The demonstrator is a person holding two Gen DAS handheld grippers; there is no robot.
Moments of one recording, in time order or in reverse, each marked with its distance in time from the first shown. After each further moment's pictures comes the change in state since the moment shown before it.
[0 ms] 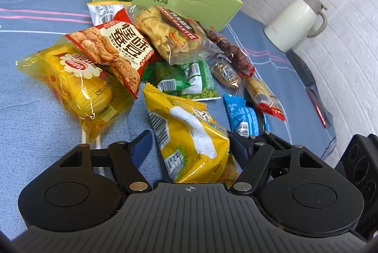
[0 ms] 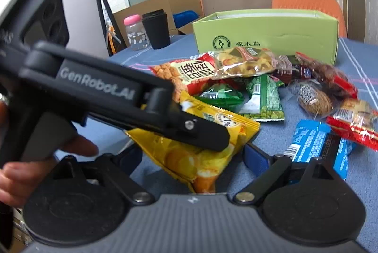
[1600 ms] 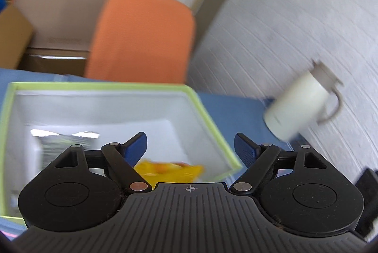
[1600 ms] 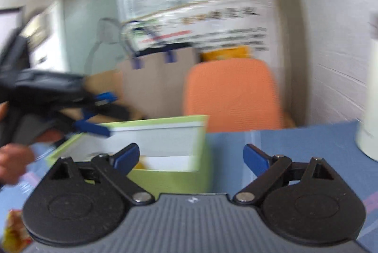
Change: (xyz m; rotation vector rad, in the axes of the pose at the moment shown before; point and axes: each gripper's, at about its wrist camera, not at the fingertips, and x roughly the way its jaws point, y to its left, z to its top) left arm 0.102 -0.051 0.252 0.102 -0.164 -0.040; right arm 0.017 -0.239 0.152 0.125 -0.306 -0.262
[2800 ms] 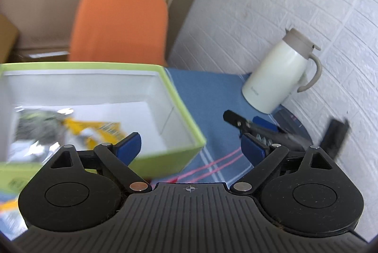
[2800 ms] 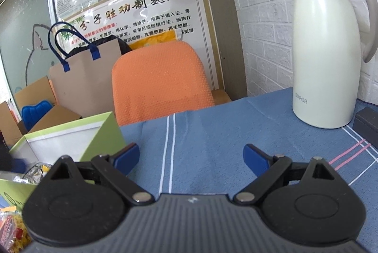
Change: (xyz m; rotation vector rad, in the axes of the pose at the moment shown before) left arm -0.030 -0.043 -0.055 0.081 -0.001 0.001; right arm 0.011 -0.065 -0.012 0.137 0.060 -0.248
